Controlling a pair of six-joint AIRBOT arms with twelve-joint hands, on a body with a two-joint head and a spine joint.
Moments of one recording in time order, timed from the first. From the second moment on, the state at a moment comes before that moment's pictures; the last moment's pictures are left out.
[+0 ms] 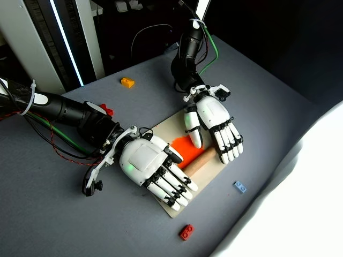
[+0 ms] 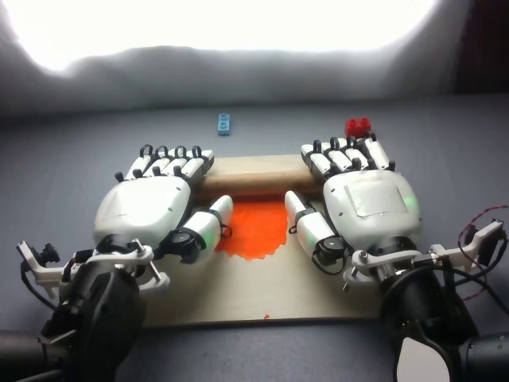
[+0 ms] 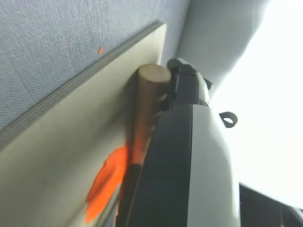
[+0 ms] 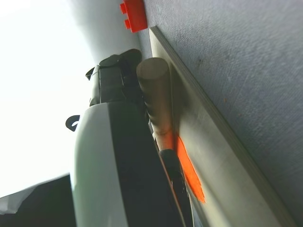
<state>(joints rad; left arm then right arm) 0.78 -1.41 1.25 -0.81 -1.09 1.34 -0.71 -1.69 1.38 -2.29 -1.29 1.56</state>
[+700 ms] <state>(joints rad) 0.82 -1.38 1.19 -0.82 -1.14 1.32 -0.73 -1.67 1.33 -2.29 -1.32 1.54</state>
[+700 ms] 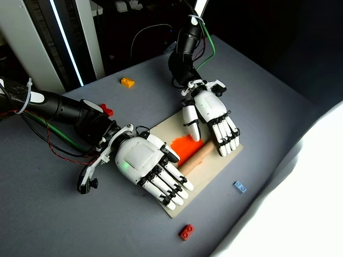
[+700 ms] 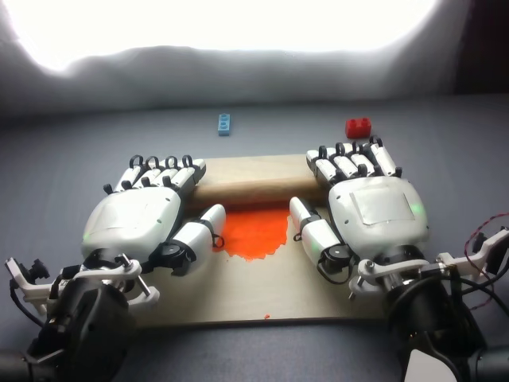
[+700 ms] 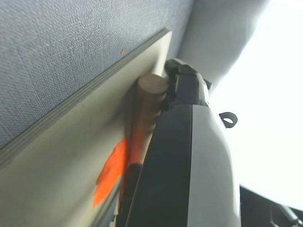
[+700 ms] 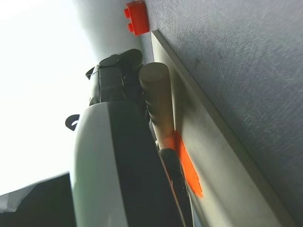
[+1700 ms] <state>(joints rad) 0.90 -1.33 1.11 -0.76 -1.20 1.24 -0.74 -1.63 1.24 -2.27 -1.35 1.51</state>
